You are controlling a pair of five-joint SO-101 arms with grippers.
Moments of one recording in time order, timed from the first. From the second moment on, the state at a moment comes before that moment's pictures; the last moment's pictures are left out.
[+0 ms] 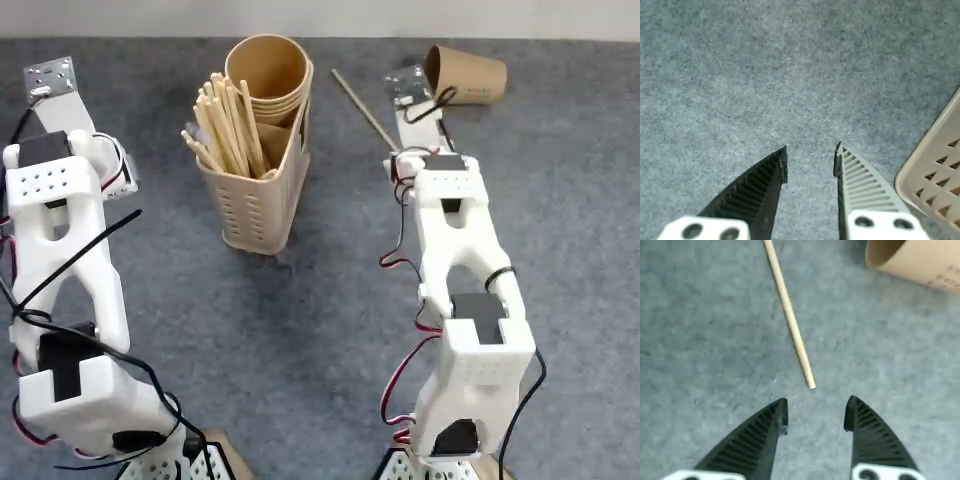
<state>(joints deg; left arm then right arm) -23.3 4.3 -0.2 70.5 9.9 -7.5 21.1 1.2 36.0 18.9</state>
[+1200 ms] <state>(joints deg) -23.3 4.3 1.4 70.1 9.9 -6.2 34.1 -6.5 25.9 22.5</state>
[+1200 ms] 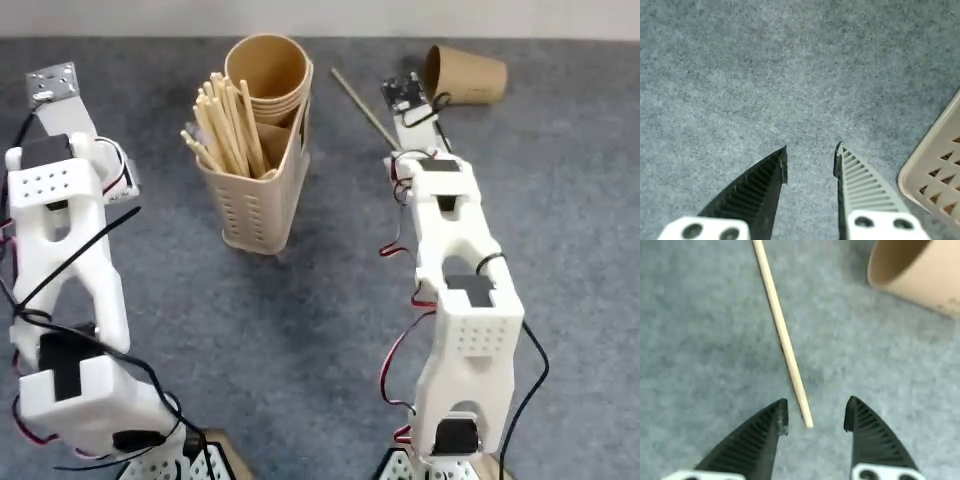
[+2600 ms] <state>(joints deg) -19.5 4.3 -23.8 93.7 3.6 -1.2 -6.9 -22.4 100.4 16.2</state>
